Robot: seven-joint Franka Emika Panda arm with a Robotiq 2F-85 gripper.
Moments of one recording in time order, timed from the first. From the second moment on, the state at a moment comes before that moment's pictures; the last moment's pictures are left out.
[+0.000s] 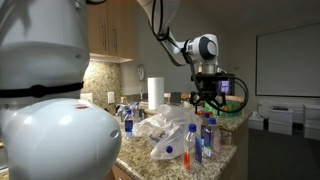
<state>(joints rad) 0.00 -0.01 -0.14 -2.08 -0.02 2.01 -0.38</state>
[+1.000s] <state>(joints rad) -0.05 0.09 -0.12 -2.07 -0.02 2.16 -0.36</state>
